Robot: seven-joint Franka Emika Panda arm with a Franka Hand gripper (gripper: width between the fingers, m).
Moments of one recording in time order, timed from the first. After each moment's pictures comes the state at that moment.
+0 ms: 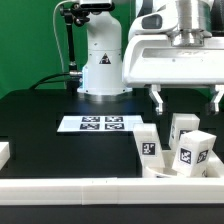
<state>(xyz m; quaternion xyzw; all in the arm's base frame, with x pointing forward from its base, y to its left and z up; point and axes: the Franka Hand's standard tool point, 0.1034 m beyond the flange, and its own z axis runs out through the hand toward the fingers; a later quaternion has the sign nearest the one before) 0.605 0.098 0.103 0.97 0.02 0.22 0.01</state>
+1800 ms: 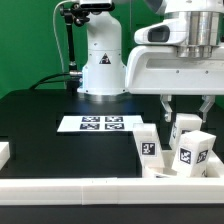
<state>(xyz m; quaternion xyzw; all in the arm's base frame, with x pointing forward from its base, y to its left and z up) 0.590 0.101 0.088 1.00 -0.01 0.05 0.02</state>
